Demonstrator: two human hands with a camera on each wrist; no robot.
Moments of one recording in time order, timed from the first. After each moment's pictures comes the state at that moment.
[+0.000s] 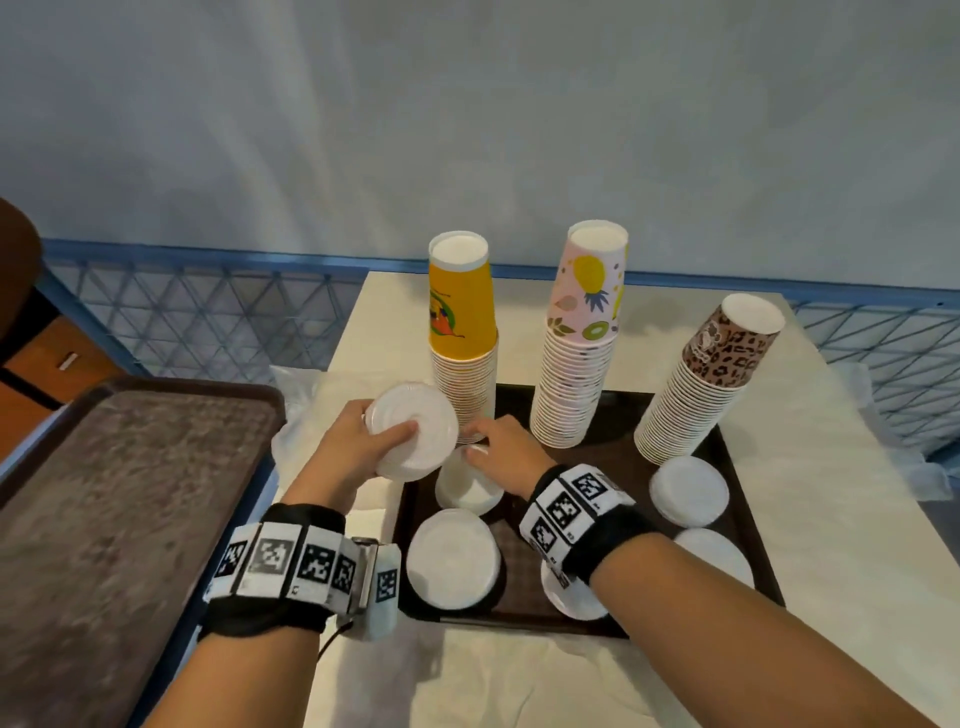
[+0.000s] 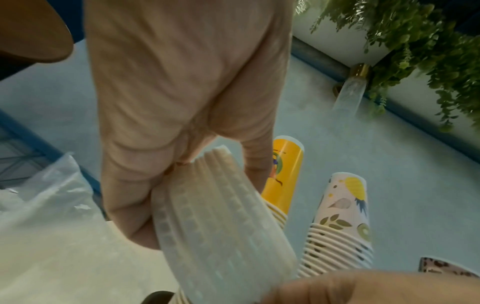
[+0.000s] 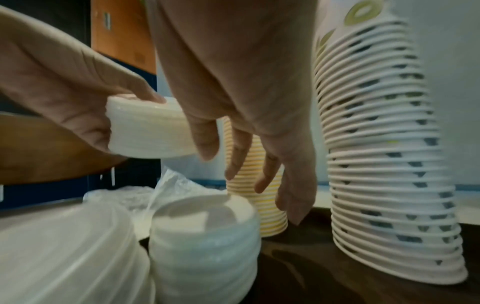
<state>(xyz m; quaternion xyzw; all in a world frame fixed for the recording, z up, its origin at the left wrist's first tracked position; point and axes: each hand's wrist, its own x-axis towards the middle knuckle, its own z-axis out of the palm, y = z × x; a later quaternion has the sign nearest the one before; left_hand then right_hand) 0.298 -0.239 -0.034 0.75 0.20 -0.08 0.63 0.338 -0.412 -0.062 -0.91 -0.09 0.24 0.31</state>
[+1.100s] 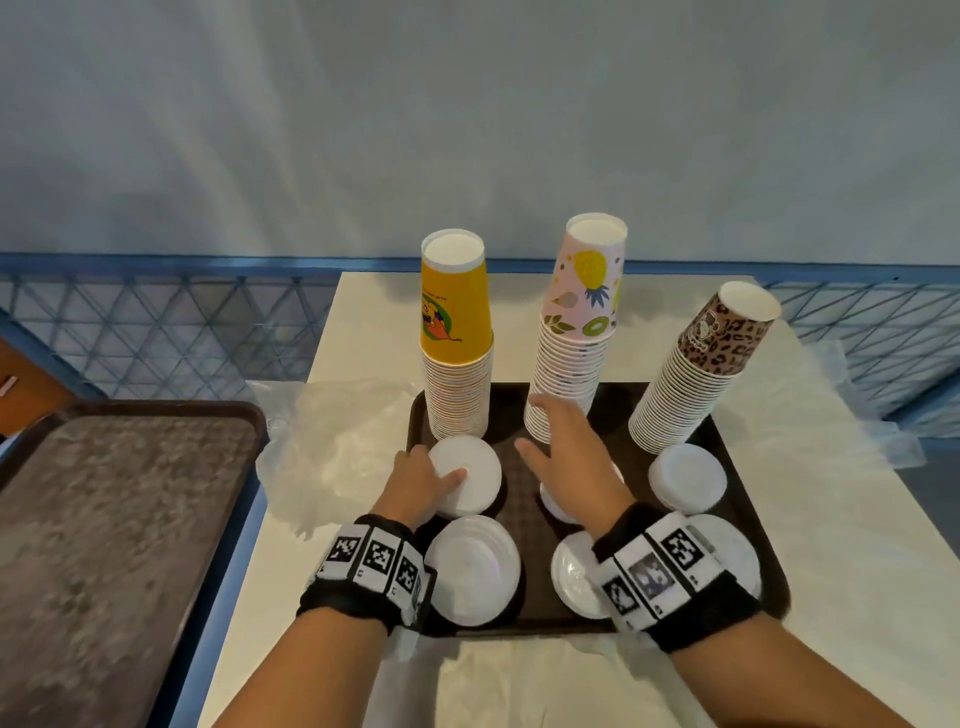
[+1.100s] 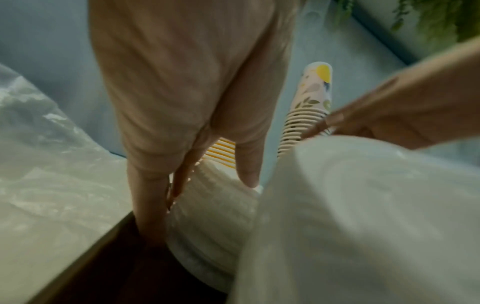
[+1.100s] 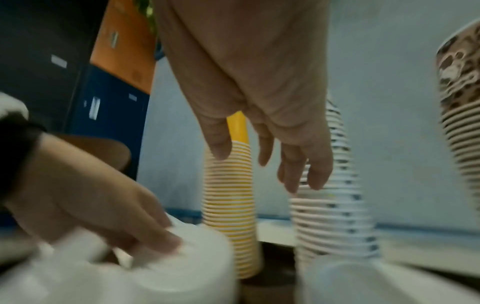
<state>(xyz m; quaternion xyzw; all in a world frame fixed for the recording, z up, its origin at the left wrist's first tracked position) 0.322 -0.275 -0.099 0.91 0.14 -0.20 0.34 0.307 -0.449 -0.039 -0.92 -0.02 0.06 0.38</state>
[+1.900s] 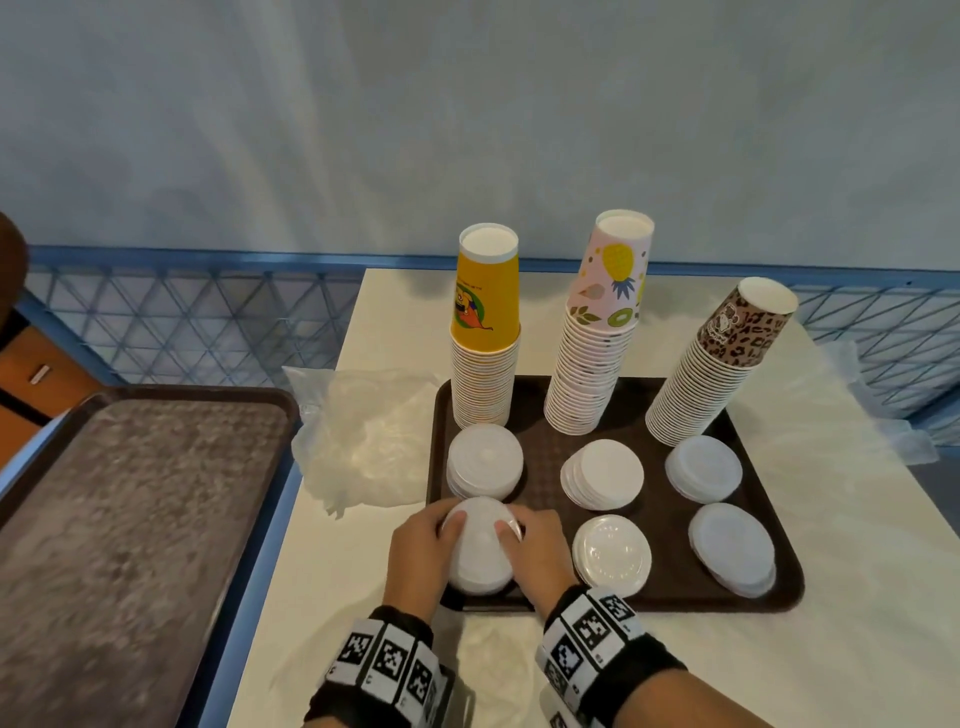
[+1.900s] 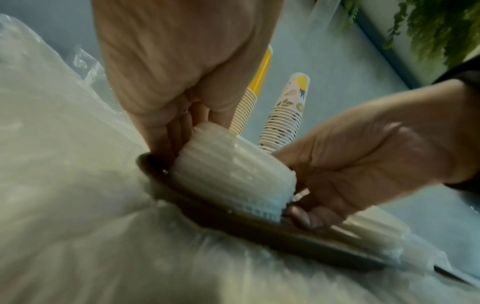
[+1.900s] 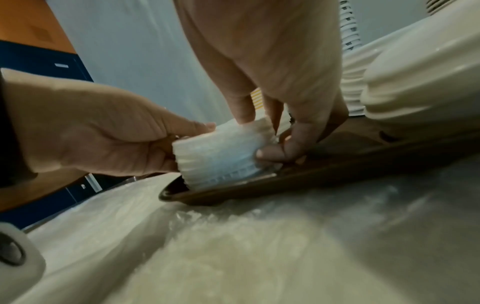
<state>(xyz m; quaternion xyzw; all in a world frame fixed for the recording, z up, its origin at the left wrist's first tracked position) 0.229 -0.266 -0.108 0.87 0.13 -0.07 0.47 0.238 -0.393 -0.118 -0.88 0.12 0.19 0.42</state>
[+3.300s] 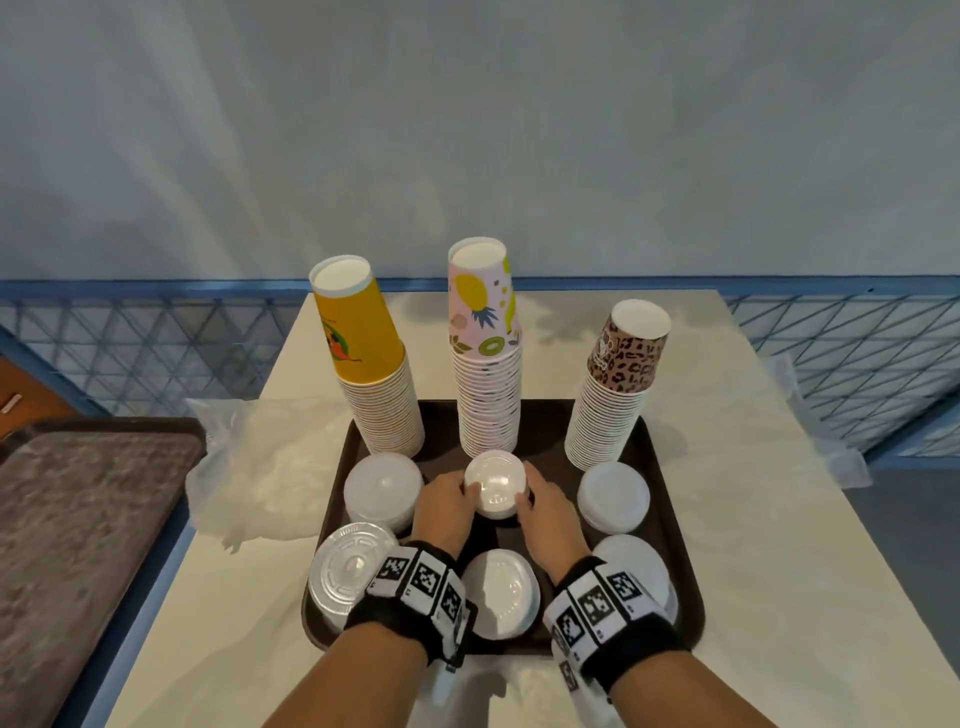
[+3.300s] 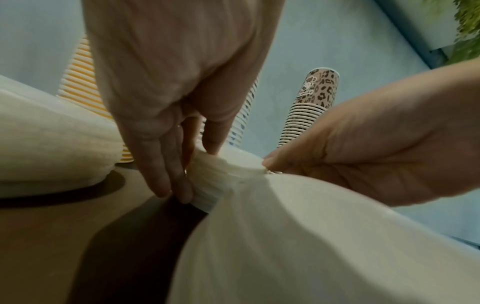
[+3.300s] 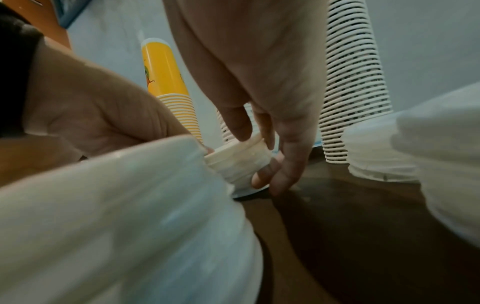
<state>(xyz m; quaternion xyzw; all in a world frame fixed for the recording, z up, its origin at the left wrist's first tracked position) 0.310 -0.407 -0.097 0.91 0.12 -0.11 0.38 0.302 -0.533 -0.106 -0.91 0.06 0.16 0.38</state>
